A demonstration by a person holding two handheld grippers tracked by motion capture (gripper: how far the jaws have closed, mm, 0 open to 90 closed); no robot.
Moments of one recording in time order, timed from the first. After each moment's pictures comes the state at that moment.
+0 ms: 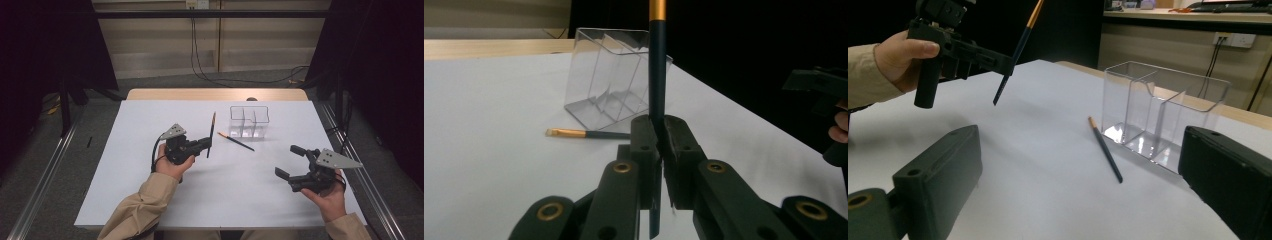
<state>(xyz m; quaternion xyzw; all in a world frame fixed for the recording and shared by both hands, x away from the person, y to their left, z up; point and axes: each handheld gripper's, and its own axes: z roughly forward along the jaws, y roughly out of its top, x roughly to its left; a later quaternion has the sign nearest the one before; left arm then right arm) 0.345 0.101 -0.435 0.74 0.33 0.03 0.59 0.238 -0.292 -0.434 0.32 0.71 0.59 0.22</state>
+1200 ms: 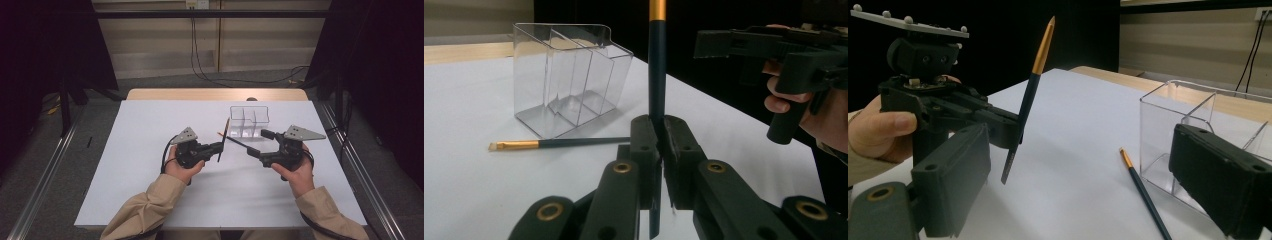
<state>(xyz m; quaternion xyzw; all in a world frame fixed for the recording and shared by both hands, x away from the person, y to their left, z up) 0.339 0.076 -0.443 0.75 0.28 0.01 0.60 0.301 -0.232 -0.419 0.34 0.70 0.61 0.15</state>
